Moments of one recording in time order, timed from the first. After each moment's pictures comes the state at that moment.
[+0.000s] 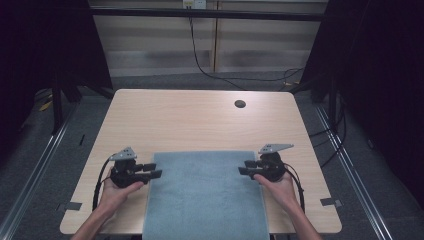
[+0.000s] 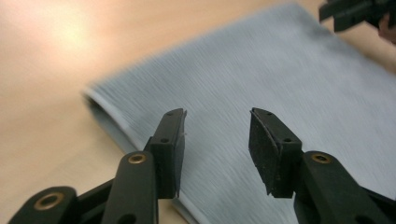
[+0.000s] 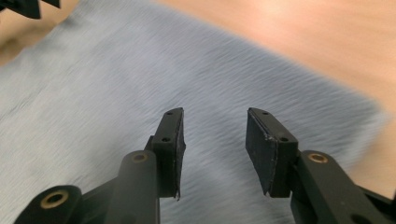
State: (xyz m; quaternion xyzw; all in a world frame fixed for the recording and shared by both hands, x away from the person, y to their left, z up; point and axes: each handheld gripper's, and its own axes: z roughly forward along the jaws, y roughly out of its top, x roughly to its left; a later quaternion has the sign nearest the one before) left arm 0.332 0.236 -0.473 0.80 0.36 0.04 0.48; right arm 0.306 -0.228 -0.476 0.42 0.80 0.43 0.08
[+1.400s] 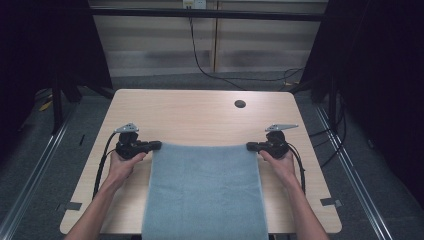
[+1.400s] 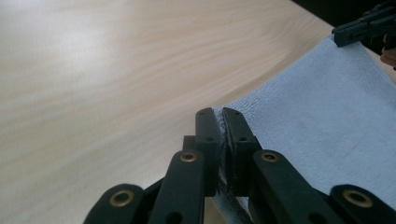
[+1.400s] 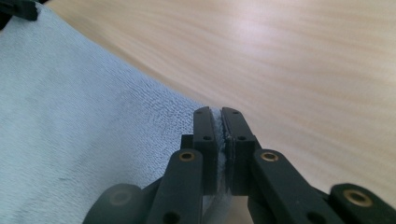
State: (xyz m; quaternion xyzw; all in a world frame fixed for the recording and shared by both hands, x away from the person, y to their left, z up) left arm 0.402 0.228 -0.470 0.79 0.36 0.04 0.50; right arm 0.370 -0.255 -0.477 0.45 0.77 0.45 0.08
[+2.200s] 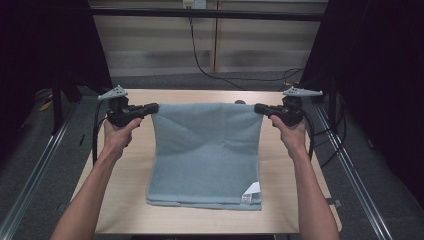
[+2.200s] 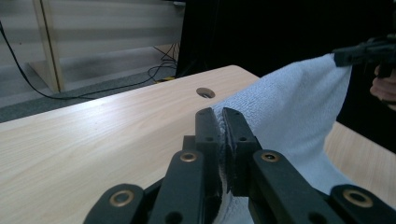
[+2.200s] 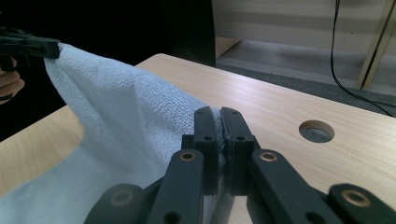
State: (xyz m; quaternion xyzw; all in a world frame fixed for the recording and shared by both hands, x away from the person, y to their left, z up) left arm 0.417 0.227 -0.377 0.74 0.33 0.10 0.58; right arm 0.388 -0.268 -0.371 0.41 0.72 0.54 0.16
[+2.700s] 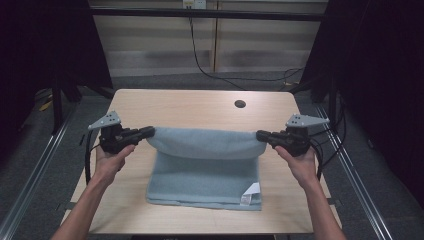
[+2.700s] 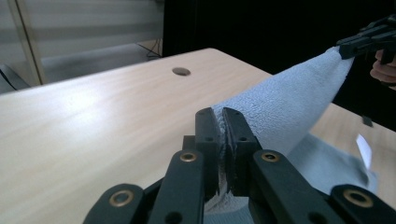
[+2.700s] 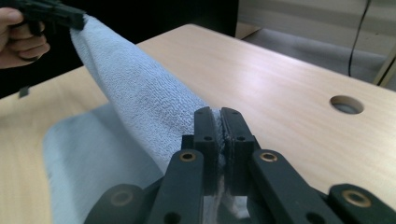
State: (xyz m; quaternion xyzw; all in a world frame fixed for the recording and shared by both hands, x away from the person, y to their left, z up) left arm 0.353 0.243 -0.404 0.76 0.29 0.09 0.58; right arm 0.303 -0.259 -0.381 0.35 0.77 0.51 0.16
